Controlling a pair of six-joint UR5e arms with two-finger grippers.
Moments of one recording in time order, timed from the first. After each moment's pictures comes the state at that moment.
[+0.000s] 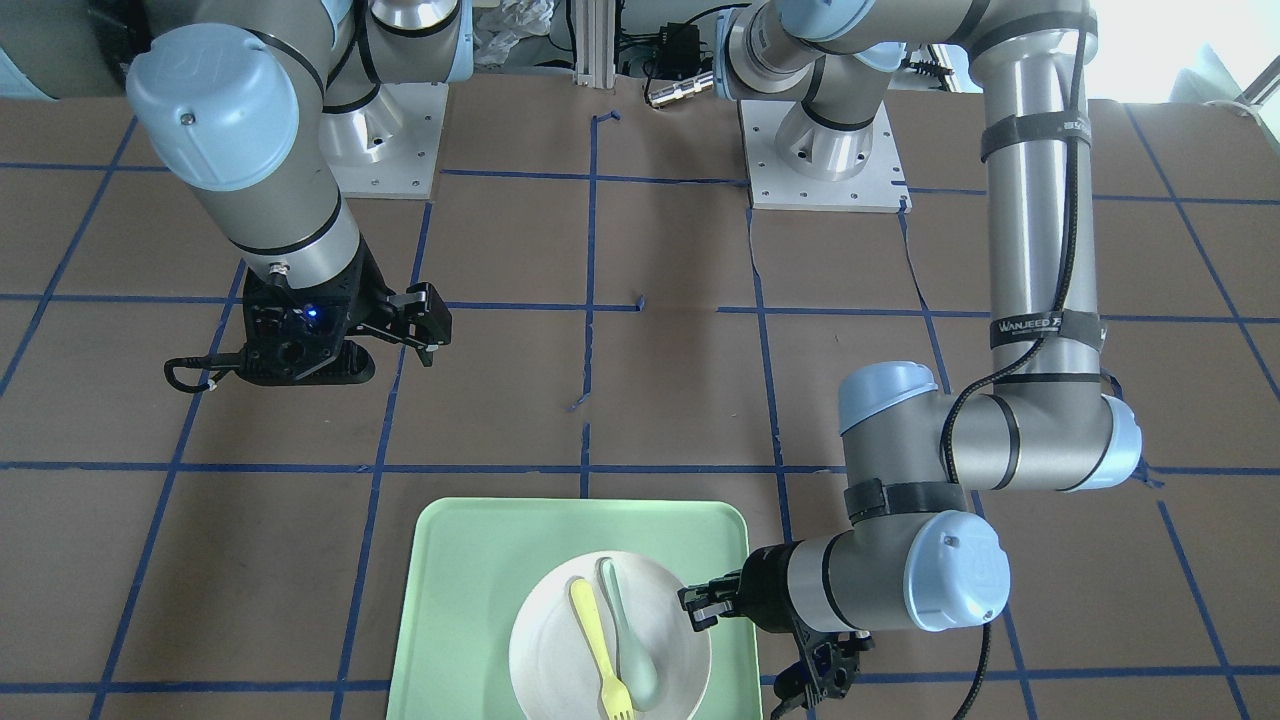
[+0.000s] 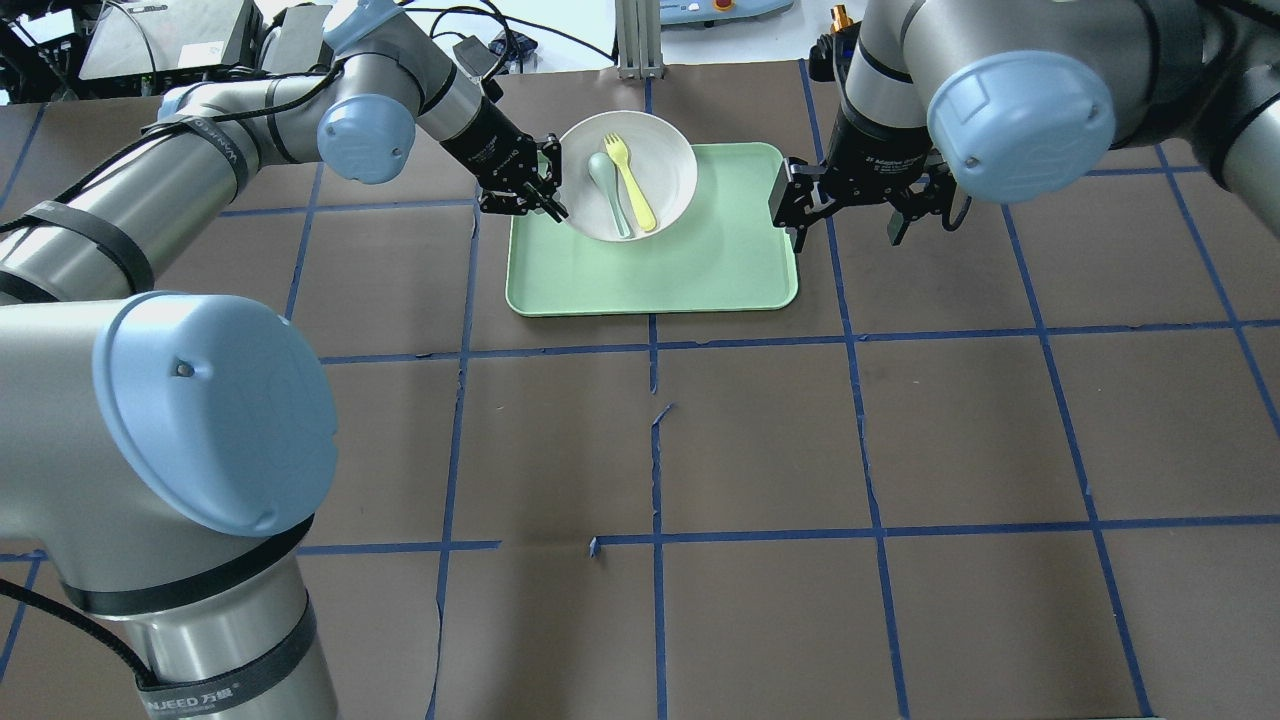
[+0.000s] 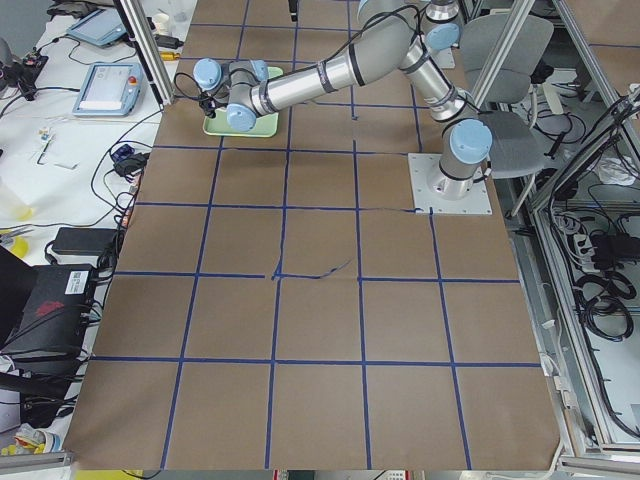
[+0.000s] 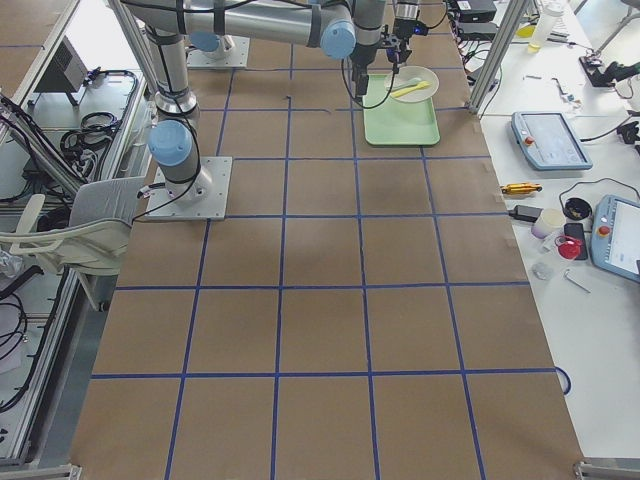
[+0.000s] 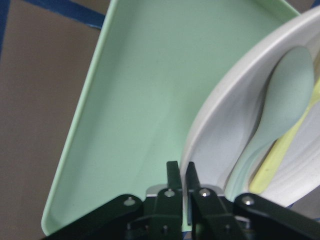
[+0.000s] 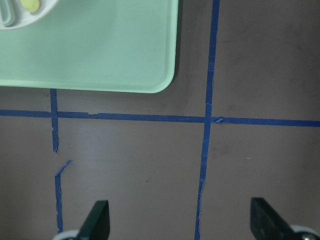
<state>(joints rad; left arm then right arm) -1.58 -2.34 -1.24 -1.26 1.06 -0.39 1.66 -1.38 1.58 -1.73 -1.55 0.04</state>
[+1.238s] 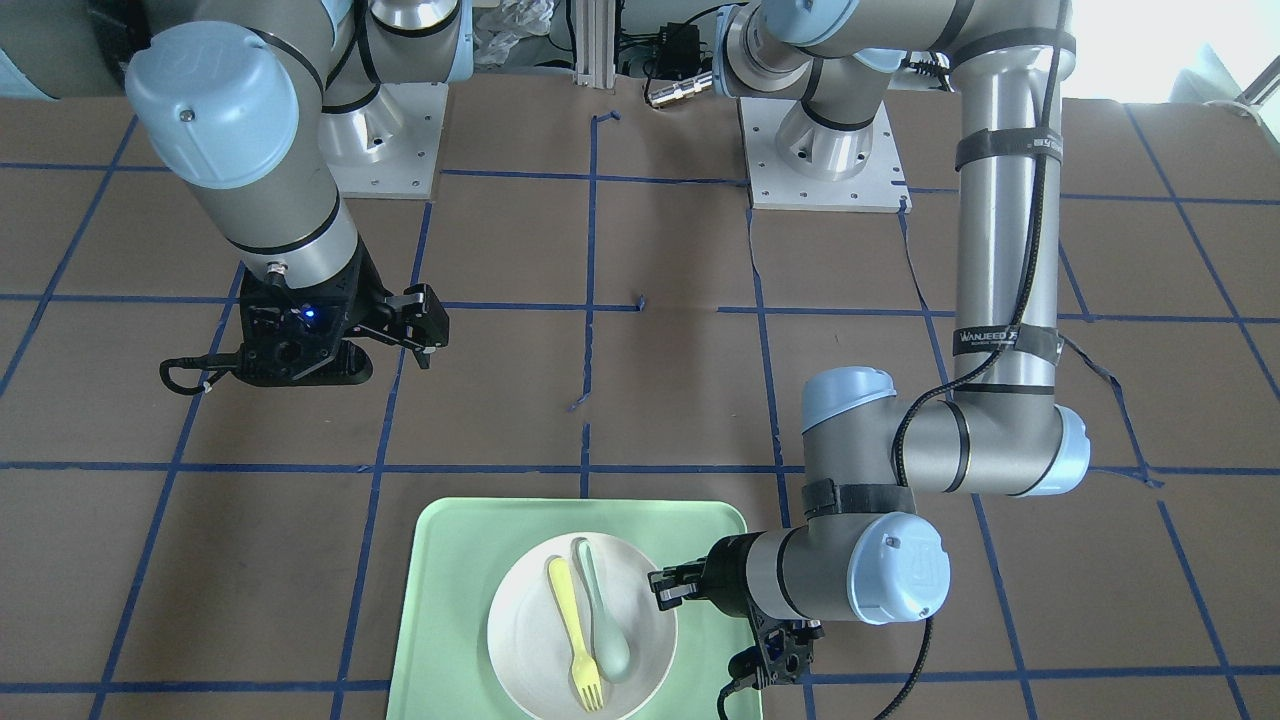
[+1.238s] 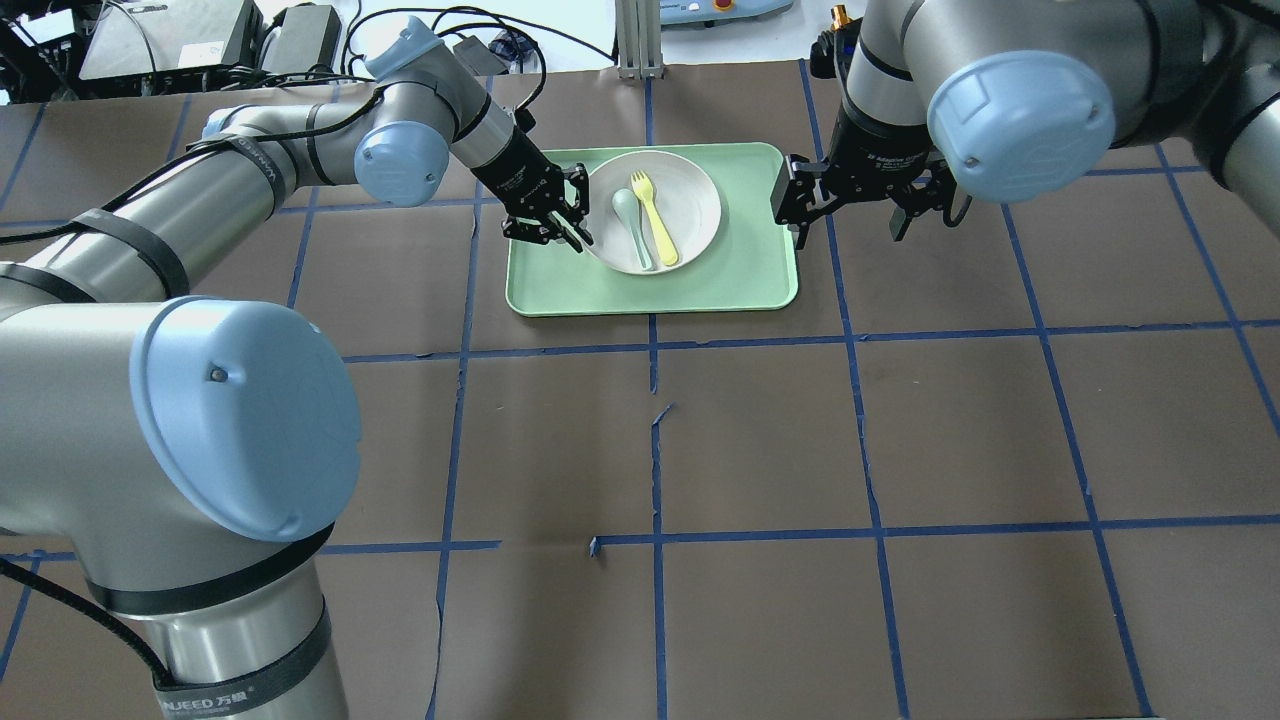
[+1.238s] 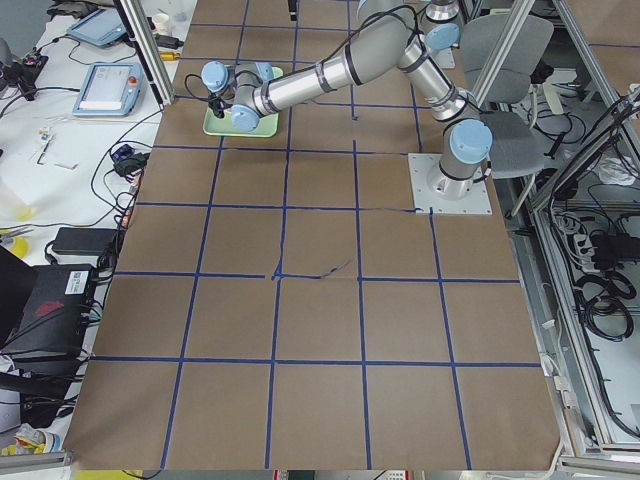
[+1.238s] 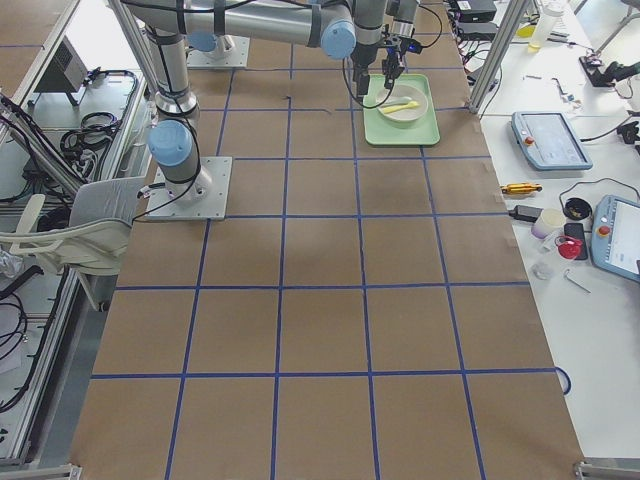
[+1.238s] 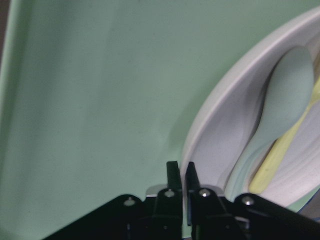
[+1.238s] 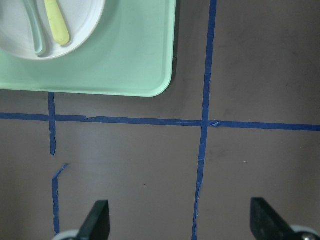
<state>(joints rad) -1.61 -2.34 -1.29 -1.25 1.07 -0.33 1.66 -1.38 1.58 -1.74 -1.56 0.04</state>
